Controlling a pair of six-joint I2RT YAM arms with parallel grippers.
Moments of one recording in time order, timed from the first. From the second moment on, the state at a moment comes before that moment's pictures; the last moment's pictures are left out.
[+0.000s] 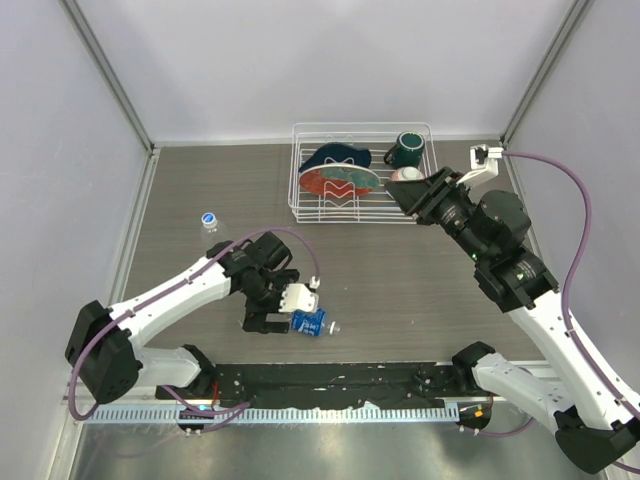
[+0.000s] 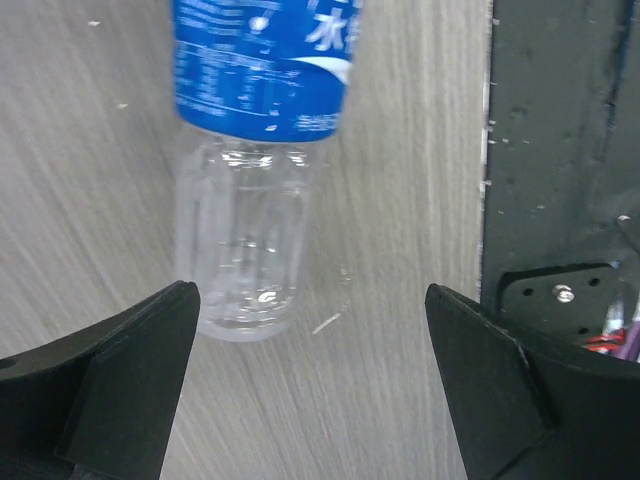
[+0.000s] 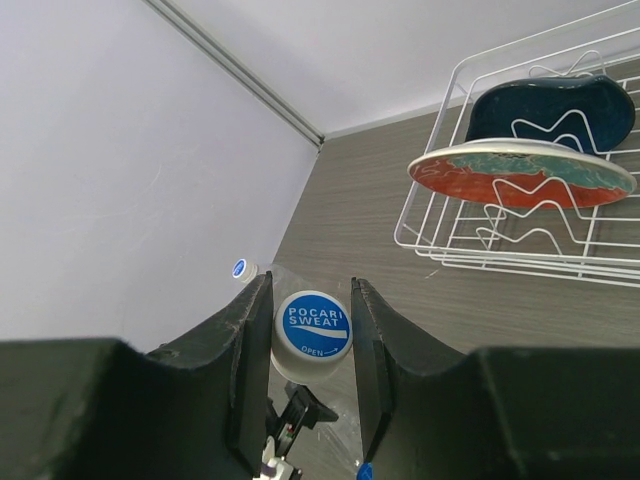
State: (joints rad) left arm -0.77 1.27 0.93 -1.04 0.31 0.92; right arm 0.50 0.85 1.06 -0.21 -0.02 0.74
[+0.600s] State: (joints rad) left arm -0.72 1.34 0.88 -0.93 0.32 1.09; right arm 0.50 0.86 1.06 -0.20 -0.06 0.74
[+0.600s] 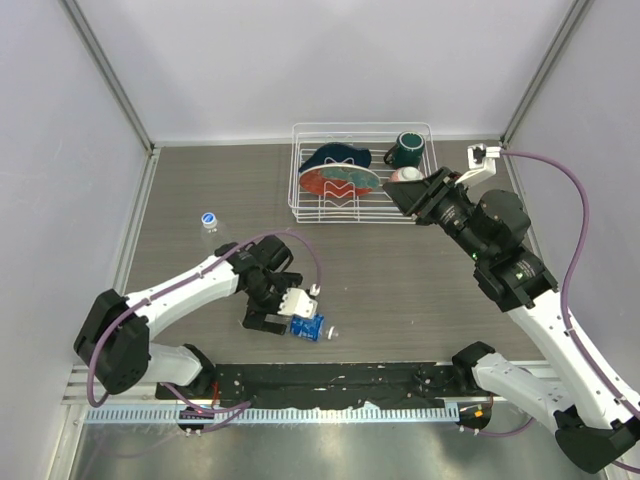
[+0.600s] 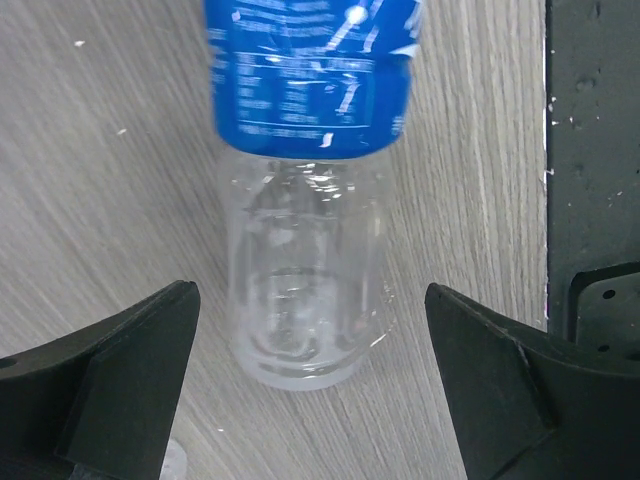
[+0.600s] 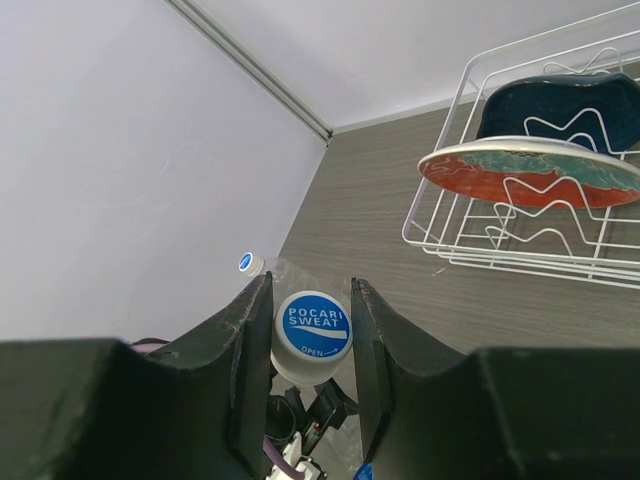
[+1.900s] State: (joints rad) left arm -0.76 1.33 0.71 -0.58 0.25 0.83; right arm 0.50 0.87 1.06 -0.18 -0.08 0.73
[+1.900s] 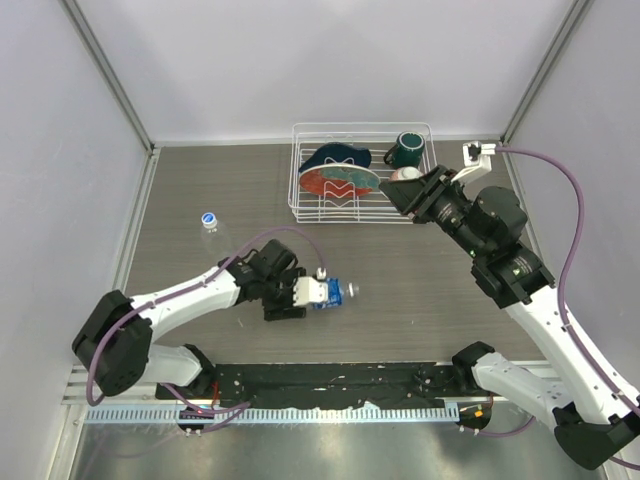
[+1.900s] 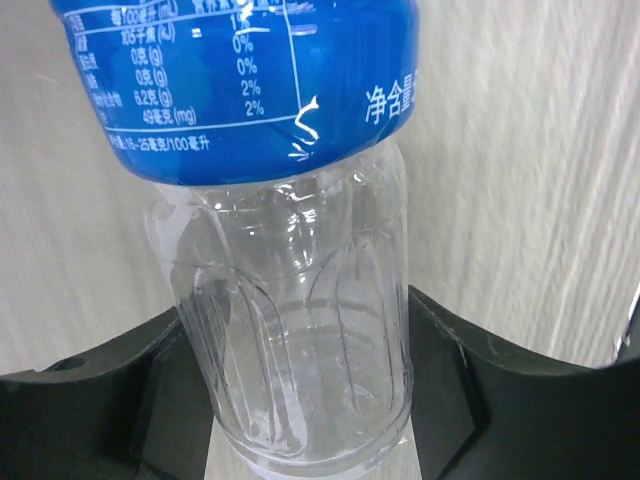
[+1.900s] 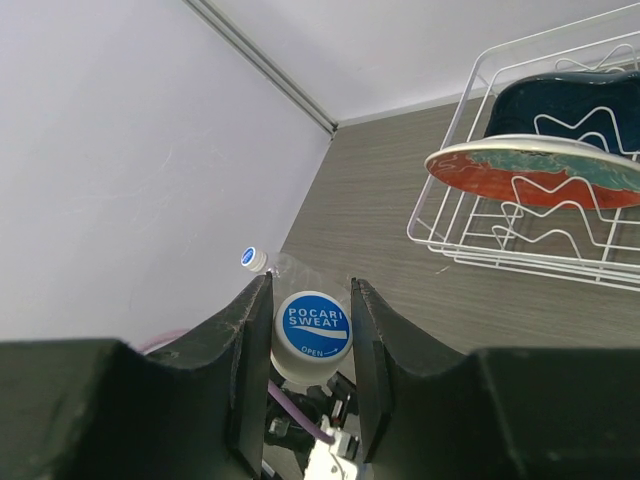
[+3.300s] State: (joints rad) left arm -0.80 0.92 0.61 0.49 0.52 -0.09; right arm 0.57 1.28 1.76 -0.42 -0.69 0.21
